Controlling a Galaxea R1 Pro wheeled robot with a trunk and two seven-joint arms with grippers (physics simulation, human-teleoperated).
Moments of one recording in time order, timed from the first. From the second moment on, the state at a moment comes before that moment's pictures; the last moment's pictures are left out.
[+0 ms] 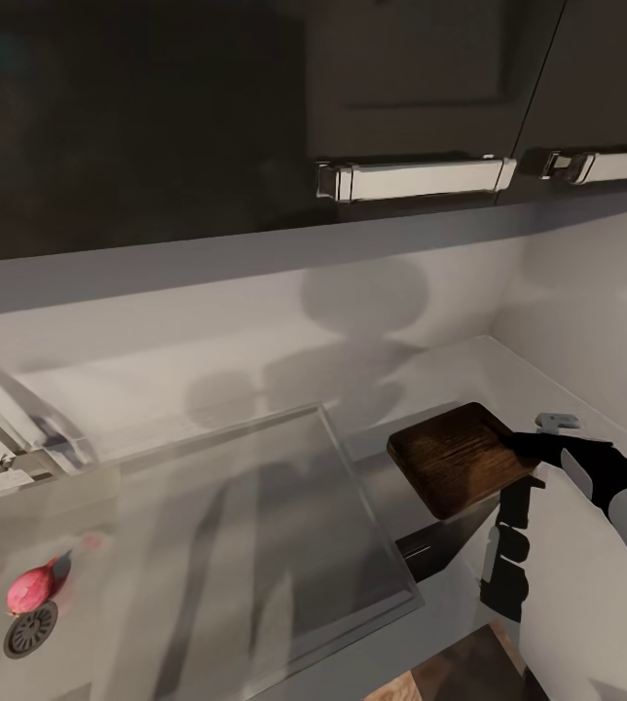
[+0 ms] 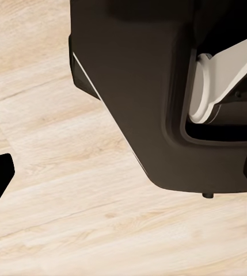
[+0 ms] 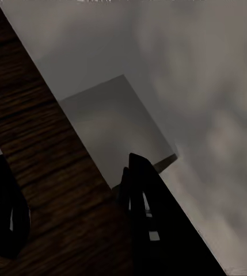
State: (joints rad) left arm 0.38 -0.04 0.01 -0.36 0.01 -0.35 0.00; right arm -1.10 -0.42 0.05 -0.23 -0.11 0.23 0.22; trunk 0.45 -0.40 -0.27
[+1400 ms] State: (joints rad) left arm 0.38 -0.04 0.01 -0.36 0.01 -0.35 0.00; right arm -1.09 -0.42 0.05 -0.20 -0.11 0.24 0.22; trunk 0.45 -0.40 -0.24
